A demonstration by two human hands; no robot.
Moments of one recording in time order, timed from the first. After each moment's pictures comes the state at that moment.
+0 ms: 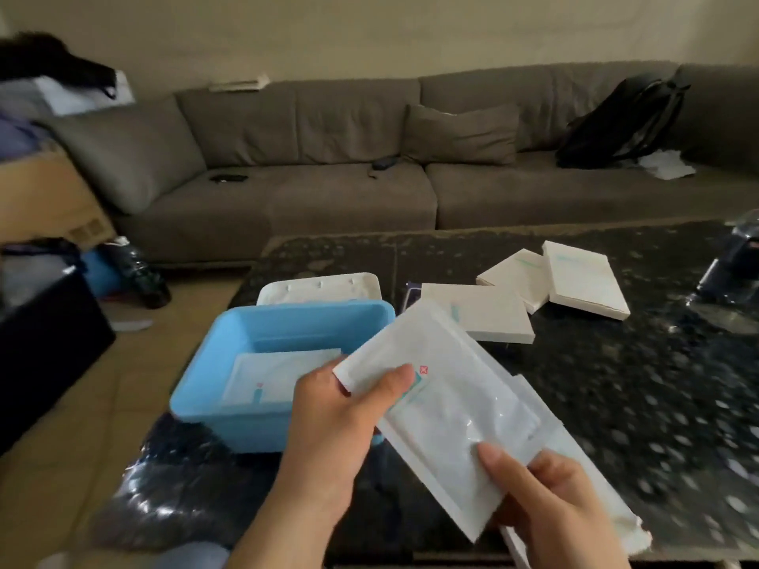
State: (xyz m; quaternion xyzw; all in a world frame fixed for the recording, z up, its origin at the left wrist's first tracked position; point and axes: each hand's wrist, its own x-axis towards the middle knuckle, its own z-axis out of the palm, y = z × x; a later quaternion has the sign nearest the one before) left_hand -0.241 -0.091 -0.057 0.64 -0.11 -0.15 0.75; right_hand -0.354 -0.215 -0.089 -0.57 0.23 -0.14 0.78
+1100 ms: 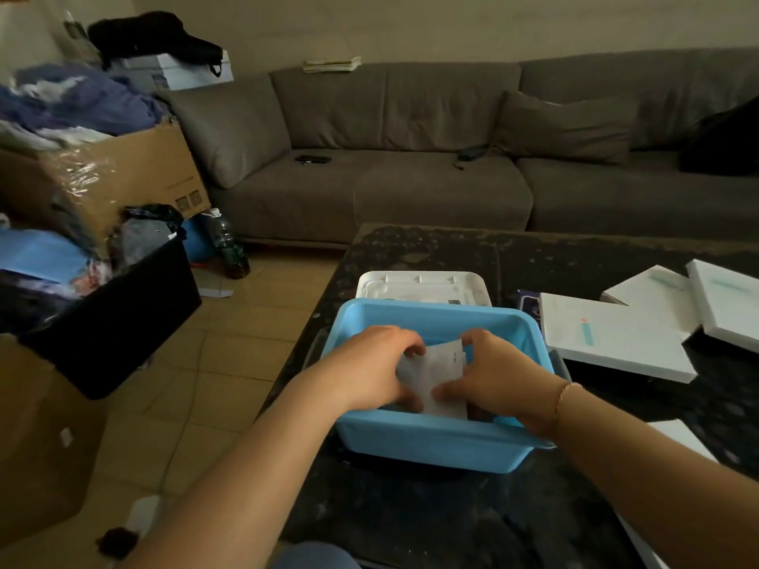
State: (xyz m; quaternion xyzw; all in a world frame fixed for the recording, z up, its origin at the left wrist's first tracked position) left_hand -0.084 -0.001 -0.068 0.92 -0.32 -0.16 0.18; right_hand -0.144 -0.161 -0.076 -0.92 0.16 0.08 0.36
